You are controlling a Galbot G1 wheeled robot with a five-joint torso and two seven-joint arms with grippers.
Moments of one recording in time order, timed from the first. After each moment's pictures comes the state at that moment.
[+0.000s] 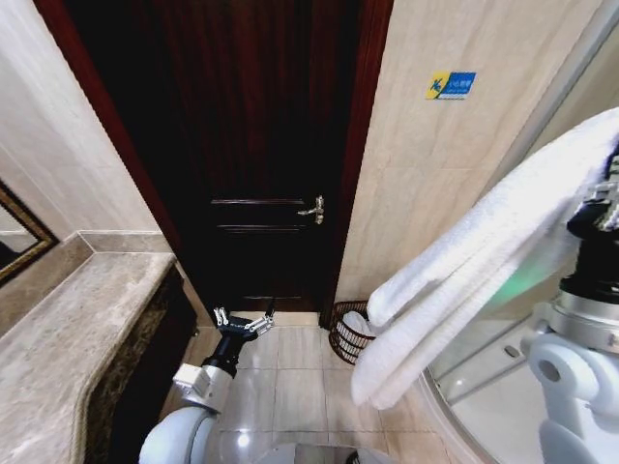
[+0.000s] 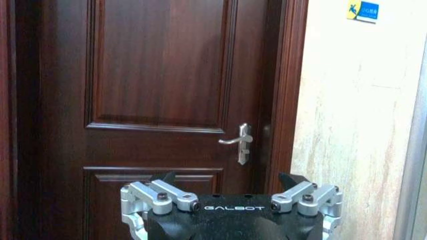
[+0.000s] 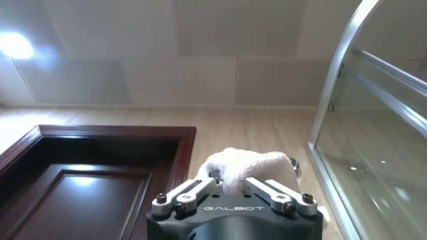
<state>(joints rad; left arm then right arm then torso) 1.79 -1.61 -0.57 -2.41 -0.06 0.11 0.25 -1.26 1.13 0.93 2.39 0.60 0.38 0.00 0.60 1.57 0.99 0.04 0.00</state>
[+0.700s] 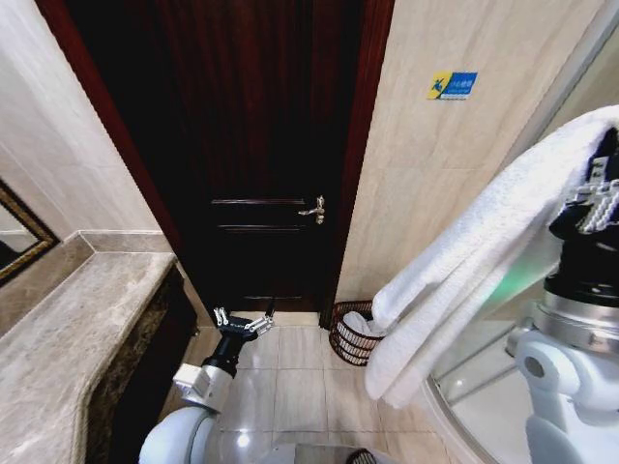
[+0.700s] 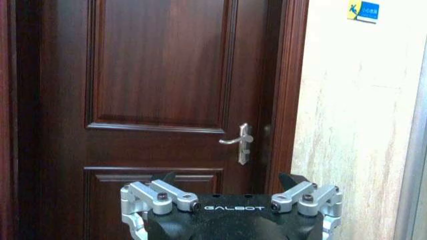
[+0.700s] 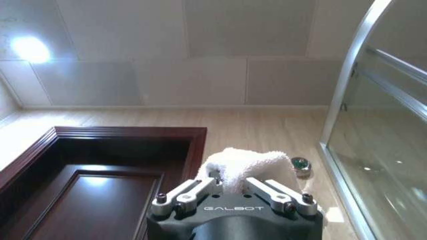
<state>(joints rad) 1.79 -1.61 -0.57 -2.41 -0.06 0.11 0.25 -1.29 1.15 0.93 2.42 0.58 0.38 -0.03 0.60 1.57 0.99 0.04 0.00</state>
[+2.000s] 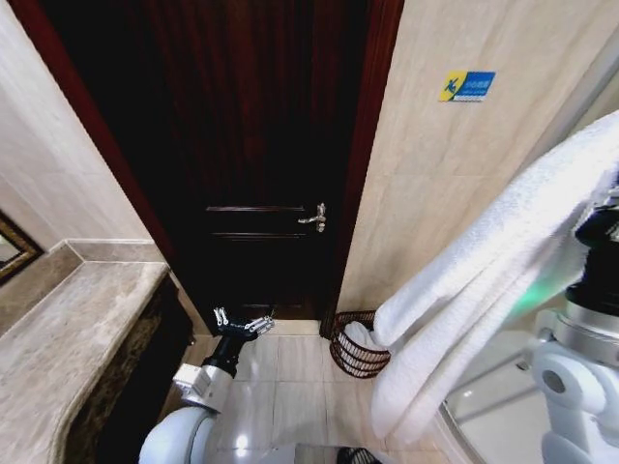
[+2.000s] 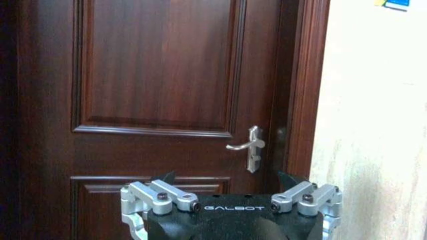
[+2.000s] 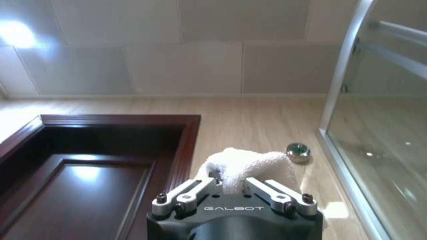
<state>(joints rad) 1.79 -1.61 -0.57 -2.41 -0.06 0.11 0.25 -1.32 1.16 0.99 2.44 0.63 0.38 -0.05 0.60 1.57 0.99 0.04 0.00</state>
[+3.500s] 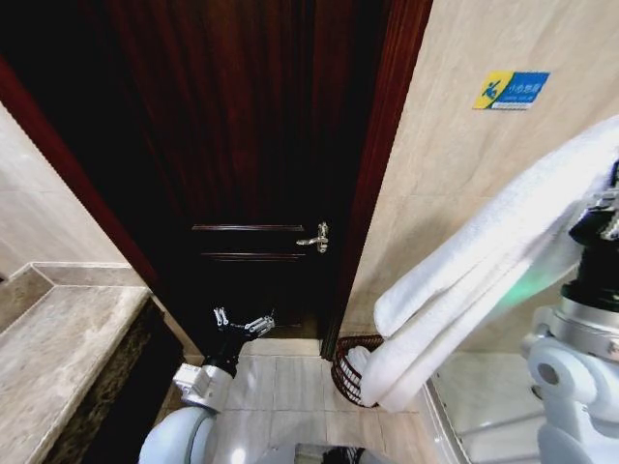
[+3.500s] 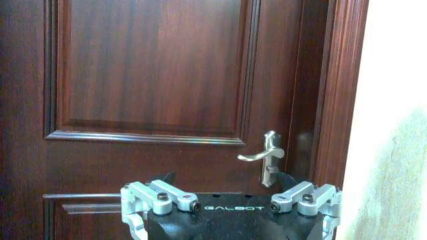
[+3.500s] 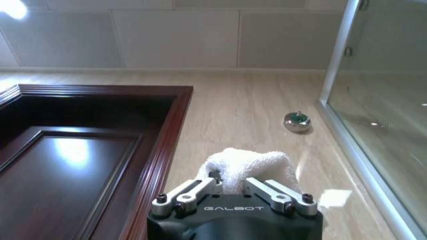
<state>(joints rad) 1.79 -1.61 -0.57 -2.41 -0.06 0.11 0.25 -1.30 1.16 0.98 2.41 0.61 0.38 -0.04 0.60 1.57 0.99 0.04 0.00</state>
